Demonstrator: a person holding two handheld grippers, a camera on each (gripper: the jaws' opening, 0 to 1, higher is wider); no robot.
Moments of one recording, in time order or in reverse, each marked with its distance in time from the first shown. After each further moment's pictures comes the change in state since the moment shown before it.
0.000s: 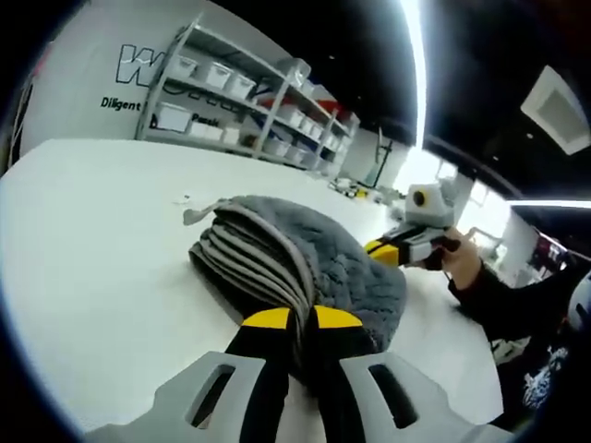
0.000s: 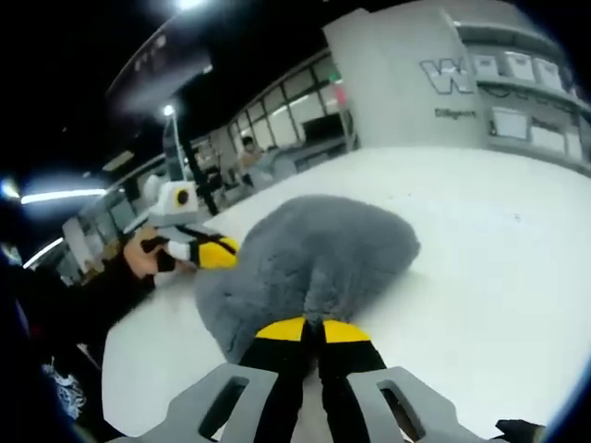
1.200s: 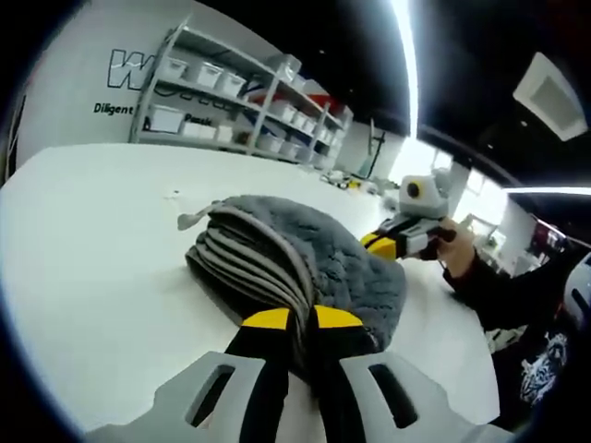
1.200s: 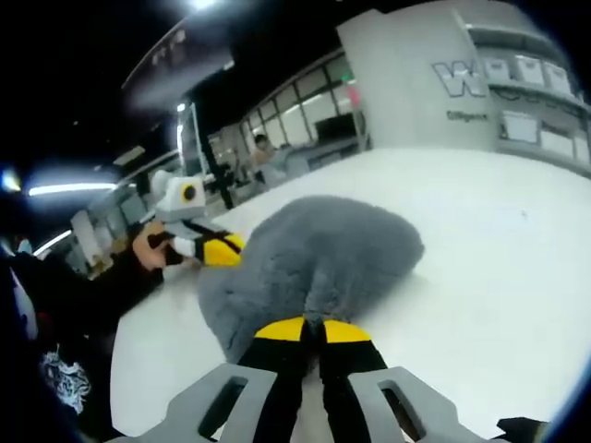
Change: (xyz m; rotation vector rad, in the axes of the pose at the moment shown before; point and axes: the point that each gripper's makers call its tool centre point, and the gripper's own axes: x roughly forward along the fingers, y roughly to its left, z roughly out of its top) left arm -0.016 -0.024 -0.015 0.046 0.025 -0.008; right arm -0.014 0.021 -0.013 -0.023 -0.004 0.047
